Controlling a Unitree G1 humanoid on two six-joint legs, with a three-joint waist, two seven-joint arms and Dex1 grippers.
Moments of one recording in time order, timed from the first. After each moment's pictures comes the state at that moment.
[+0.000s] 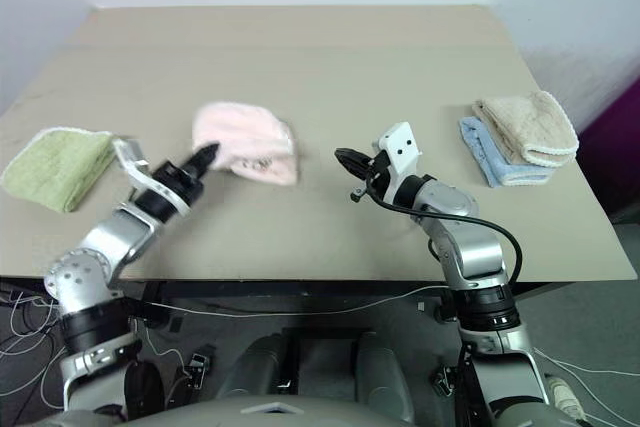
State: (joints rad) left arm -0.41 0.24 0.56 -0.08 -1.32 0.85 -0.04; right arm -0.40 -0.36 0.03 -0.11 0.34 0.41 0.68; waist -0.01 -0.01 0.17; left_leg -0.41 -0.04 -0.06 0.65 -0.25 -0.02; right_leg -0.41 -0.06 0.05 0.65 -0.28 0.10
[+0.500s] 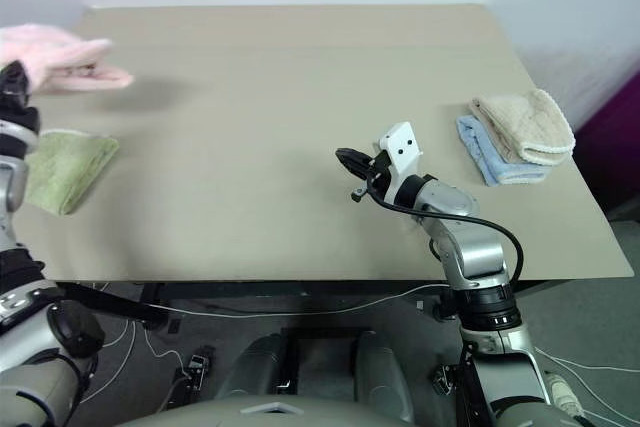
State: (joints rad) left arm -0.59 0.60 0.81 0.37 -1.14 0.49 -0.14; right arm -0.40 -0.37 0.03 -0.11 0.34 0.41 0.68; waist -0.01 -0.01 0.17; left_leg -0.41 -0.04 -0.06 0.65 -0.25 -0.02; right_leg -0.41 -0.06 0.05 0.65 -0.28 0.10
